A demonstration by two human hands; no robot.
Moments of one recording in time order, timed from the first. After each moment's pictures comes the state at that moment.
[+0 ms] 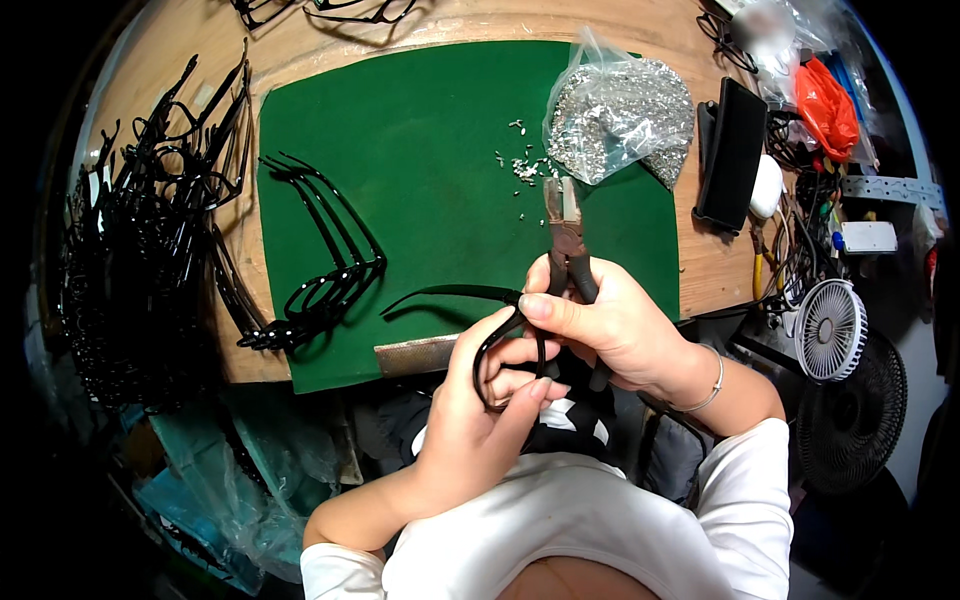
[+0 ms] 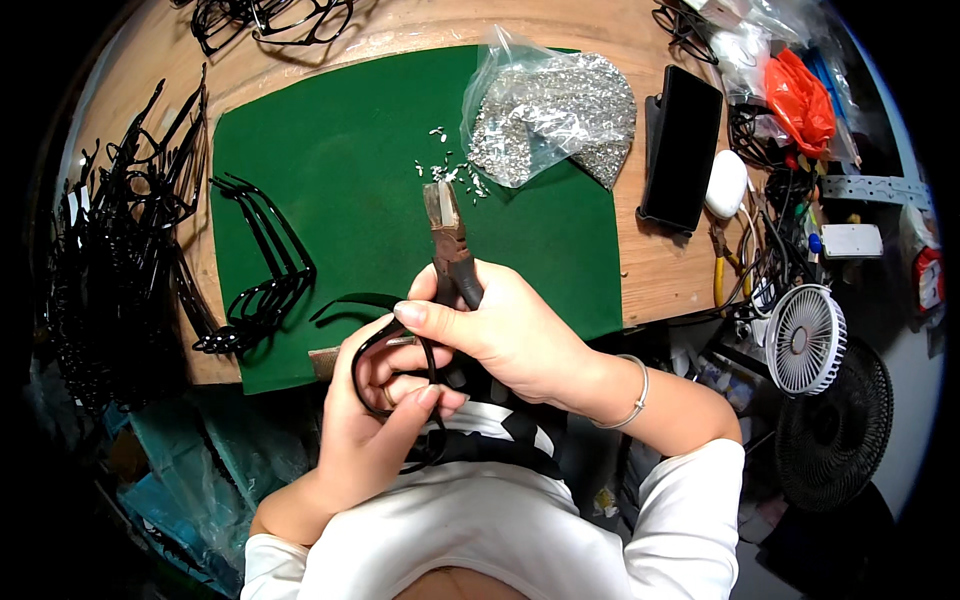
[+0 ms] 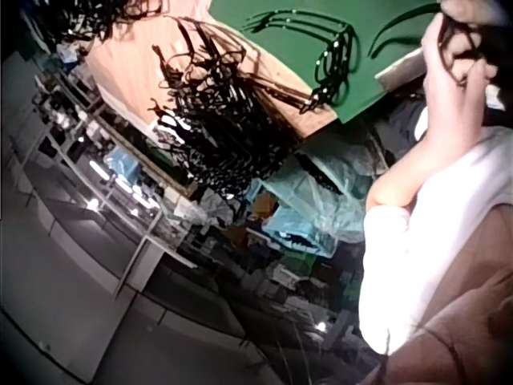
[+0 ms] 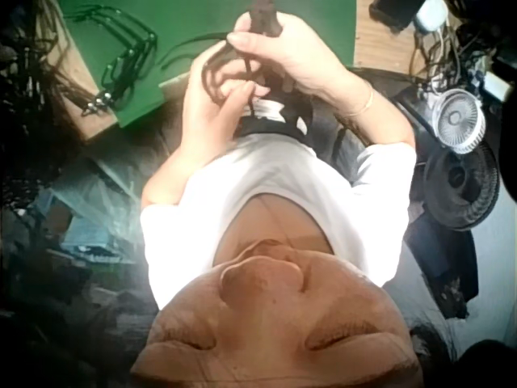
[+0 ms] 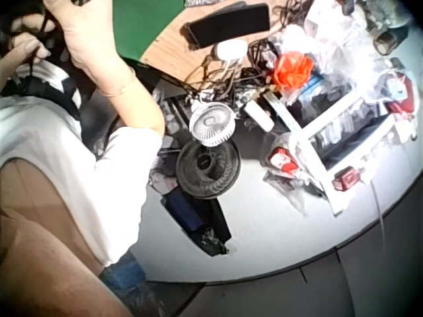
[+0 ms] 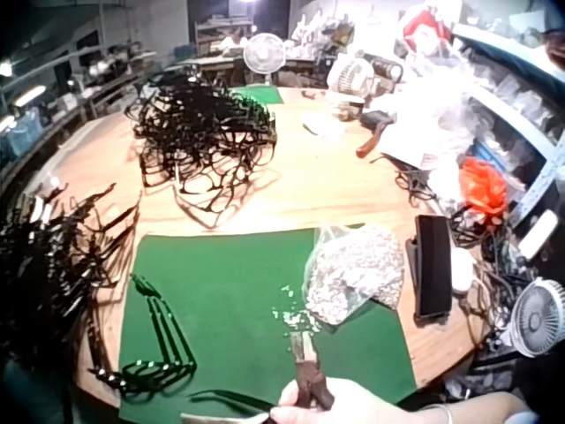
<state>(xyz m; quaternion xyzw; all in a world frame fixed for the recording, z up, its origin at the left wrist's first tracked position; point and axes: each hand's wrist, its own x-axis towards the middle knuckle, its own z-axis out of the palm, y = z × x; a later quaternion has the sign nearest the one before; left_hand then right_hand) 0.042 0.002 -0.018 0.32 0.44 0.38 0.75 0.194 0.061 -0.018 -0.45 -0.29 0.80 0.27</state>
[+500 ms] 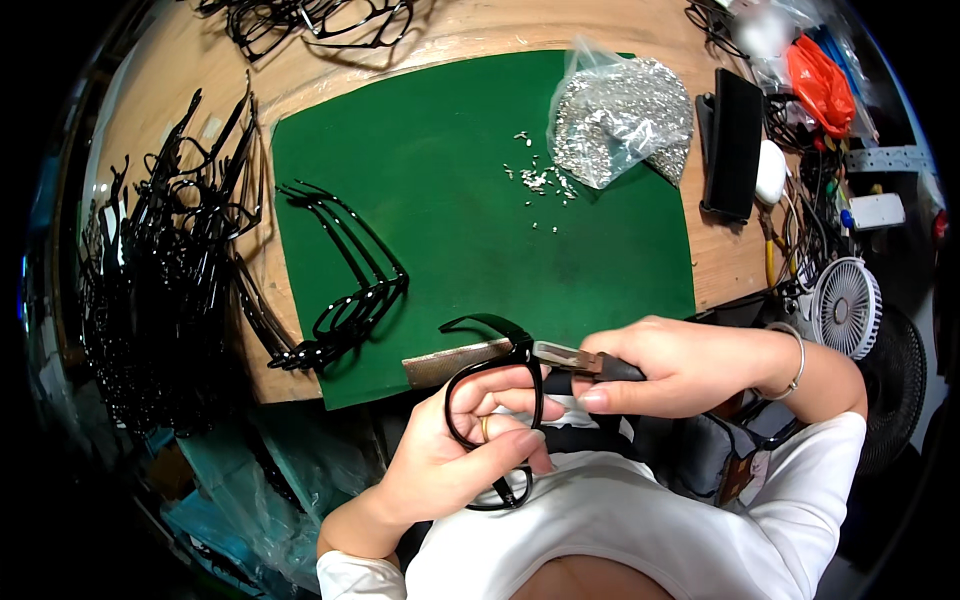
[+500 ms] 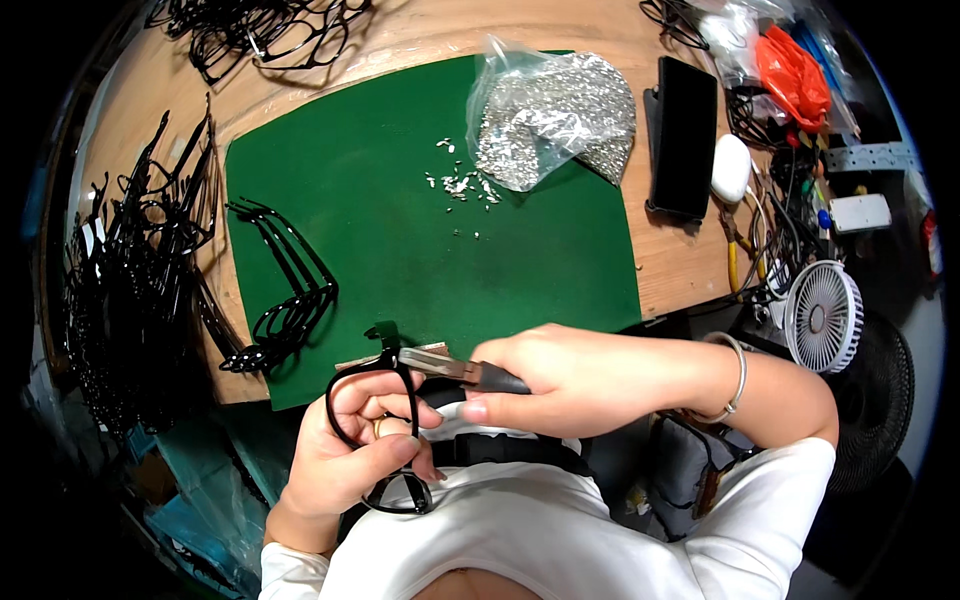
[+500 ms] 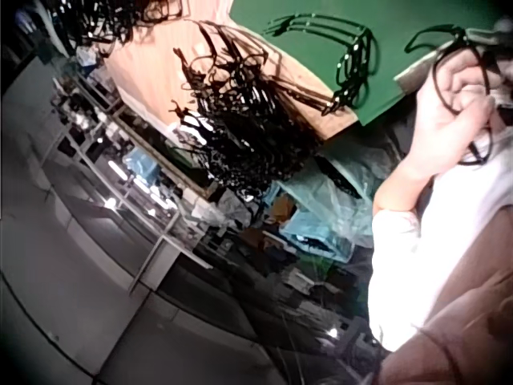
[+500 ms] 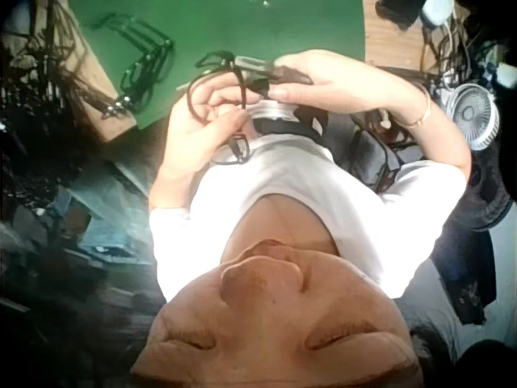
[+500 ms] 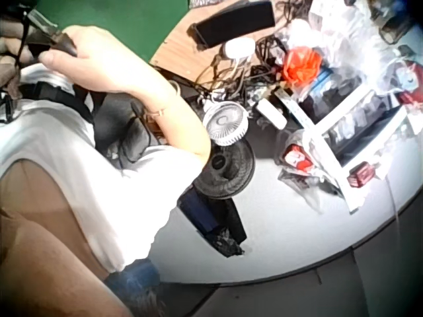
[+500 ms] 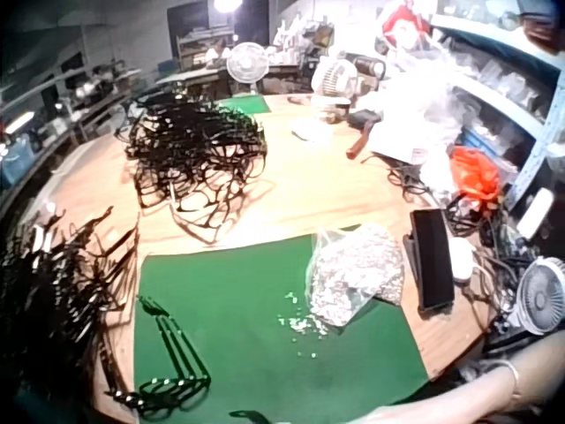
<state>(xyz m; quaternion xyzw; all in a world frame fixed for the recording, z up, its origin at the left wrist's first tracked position) -0.005 0.012 -0.001 0.24 0.32 0.30 0.86 0.219 0.073 0.028 -0.38 -0.58 0.72 -0.10</state>
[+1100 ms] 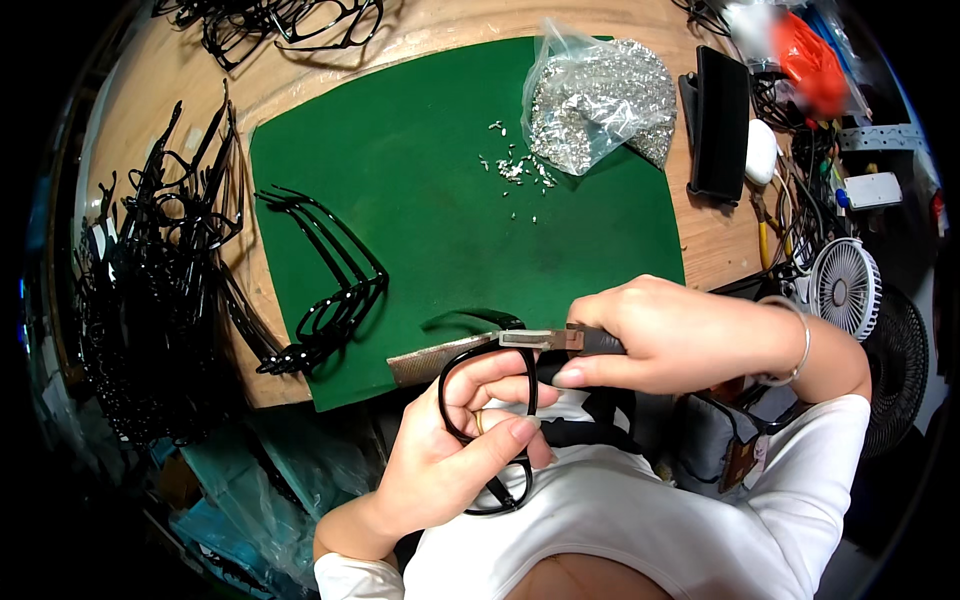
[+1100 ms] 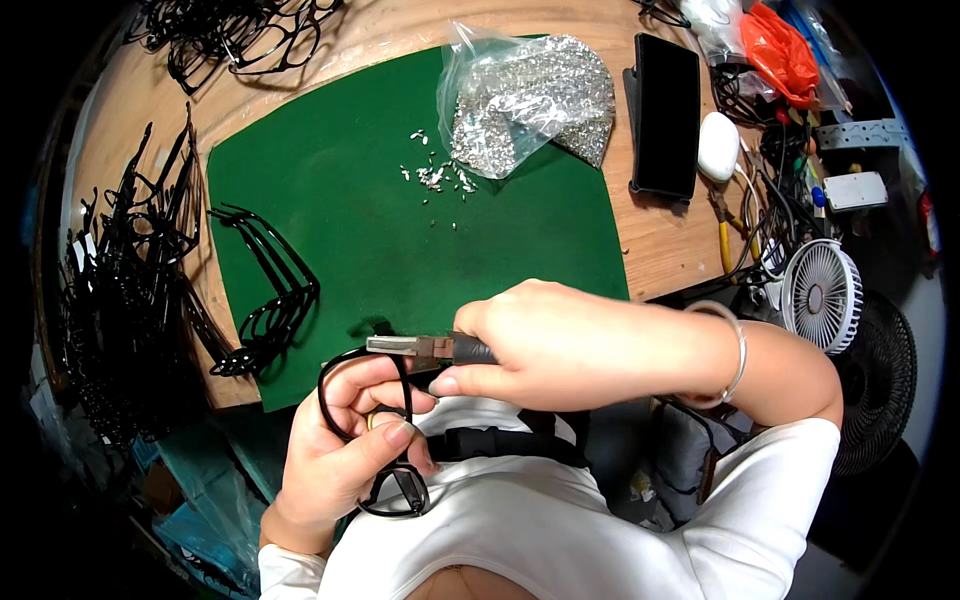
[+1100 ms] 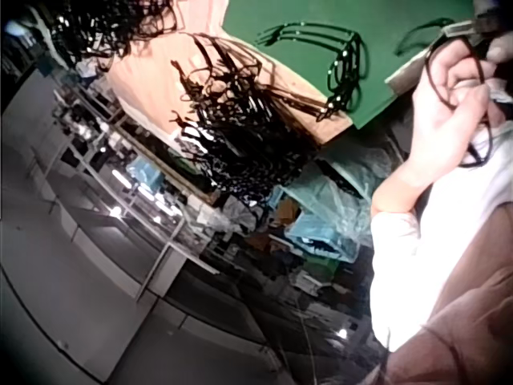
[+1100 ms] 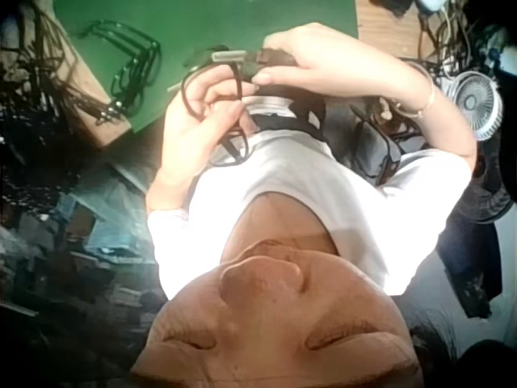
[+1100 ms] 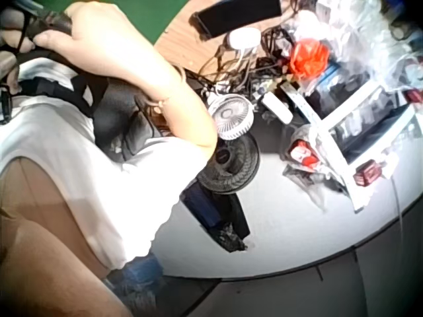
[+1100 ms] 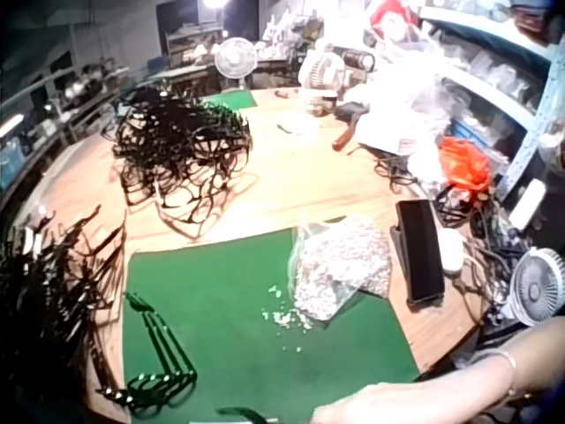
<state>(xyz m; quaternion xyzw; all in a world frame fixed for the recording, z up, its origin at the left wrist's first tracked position) 0.009 0.013 0.004 0.25 0.35 0.29 0.85 0.224 0.075 0.025 -0.42 -0.69 0.59 -0.08</state>
